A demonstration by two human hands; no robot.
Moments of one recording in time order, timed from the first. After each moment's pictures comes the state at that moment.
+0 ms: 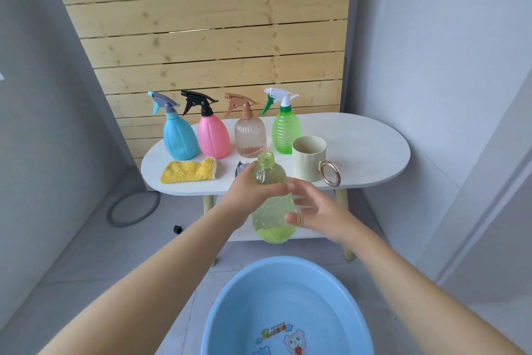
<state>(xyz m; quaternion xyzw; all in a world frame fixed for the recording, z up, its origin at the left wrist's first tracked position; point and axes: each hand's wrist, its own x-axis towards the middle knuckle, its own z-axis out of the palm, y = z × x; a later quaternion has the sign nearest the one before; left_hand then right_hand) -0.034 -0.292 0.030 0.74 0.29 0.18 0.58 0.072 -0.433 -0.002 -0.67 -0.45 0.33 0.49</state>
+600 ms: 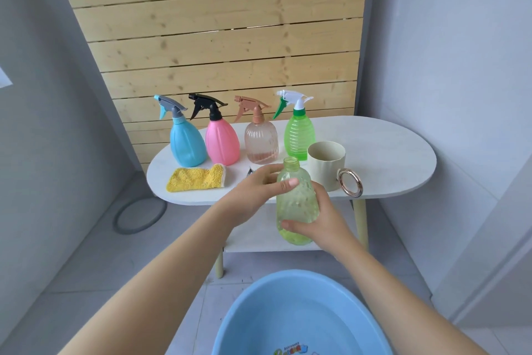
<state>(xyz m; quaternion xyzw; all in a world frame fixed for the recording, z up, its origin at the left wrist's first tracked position) -0.023 -0.243 0.020 0.76 0.18 0.08 0.61 0.074 -0.379 -0.042 -0.72 -0.36 0.22 0.55</state>
